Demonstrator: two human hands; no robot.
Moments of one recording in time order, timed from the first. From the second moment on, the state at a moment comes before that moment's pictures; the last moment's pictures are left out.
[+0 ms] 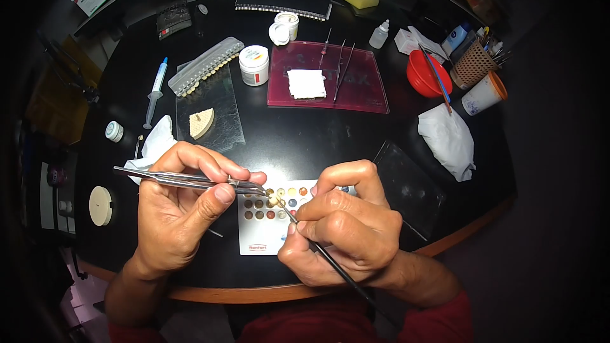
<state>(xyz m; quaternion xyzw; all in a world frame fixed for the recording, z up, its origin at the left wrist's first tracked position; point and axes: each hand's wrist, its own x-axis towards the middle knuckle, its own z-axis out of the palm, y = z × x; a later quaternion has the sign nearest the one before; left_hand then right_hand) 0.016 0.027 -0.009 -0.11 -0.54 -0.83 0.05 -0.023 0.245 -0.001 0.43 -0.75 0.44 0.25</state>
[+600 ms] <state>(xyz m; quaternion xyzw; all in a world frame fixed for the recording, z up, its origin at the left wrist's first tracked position) 0.017 0.025 -0.007 -0.10 -0.57 -0.81 0.05 -0.022 0.244 -0.002 0.45 -0.74 0.43 0.25</state>
